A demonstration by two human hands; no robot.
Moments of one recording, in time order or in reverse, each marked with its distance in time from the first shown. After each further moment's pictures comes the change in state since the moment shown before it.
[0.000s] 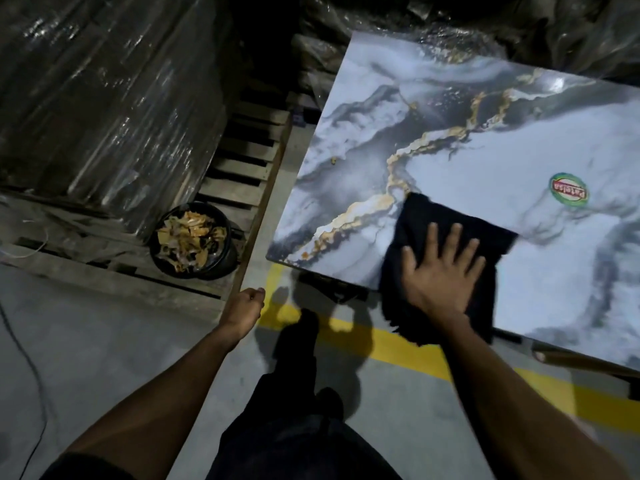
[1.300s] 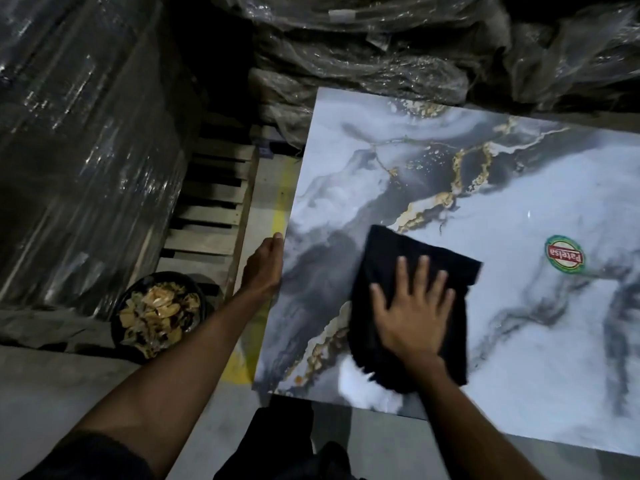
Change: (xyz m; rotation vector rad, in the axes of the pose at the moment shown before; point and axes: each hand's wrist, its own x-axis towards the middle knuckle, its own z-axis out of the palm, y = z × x) left_hand 0.118 0.236 -0.005 0.066 0.156 0.336; right_hand 0.086 -0.069 -0.001 -0.044 0.004 0.074
